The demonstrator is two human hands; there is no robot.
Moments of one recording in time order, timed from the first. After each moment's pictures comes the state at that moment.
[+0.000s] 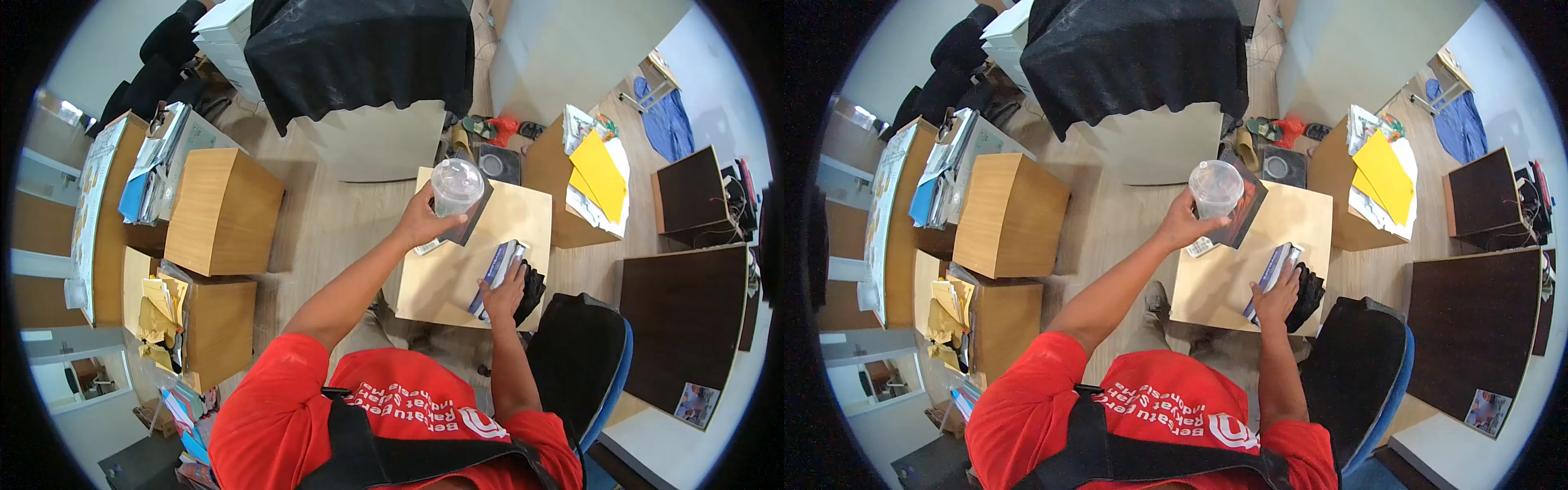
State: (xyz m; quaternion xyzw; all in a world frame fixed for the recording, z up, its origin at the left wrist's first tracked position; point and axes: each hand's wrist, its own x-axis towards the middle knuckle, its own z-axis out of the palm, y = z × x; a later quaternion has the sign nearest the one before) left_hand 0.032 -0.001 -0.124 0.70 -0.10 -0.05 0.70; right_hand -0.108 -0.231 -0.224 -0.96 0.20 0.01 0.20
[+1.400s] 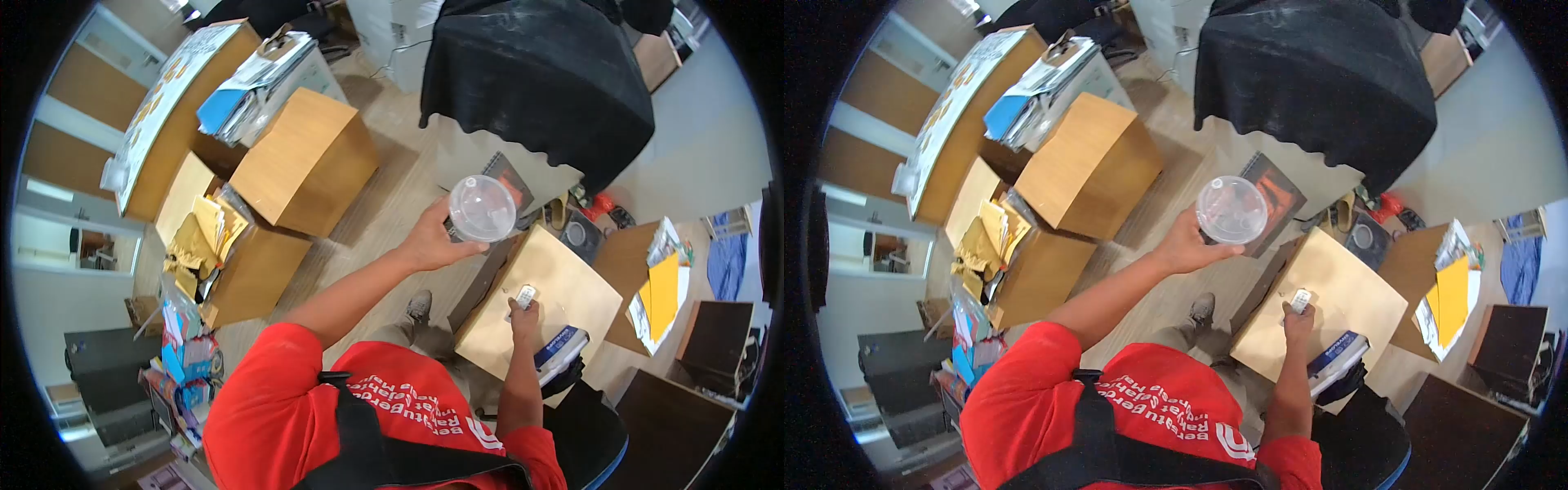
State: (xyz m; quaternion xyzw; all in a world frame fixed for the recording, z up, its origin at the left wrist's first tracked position) left_hand 0.007 0.222 -0.066 0.77 -0.05 0.09 0.63; right_hand -0.021 -0.104 -0.304 -0.88 0.16 0.12 0.43
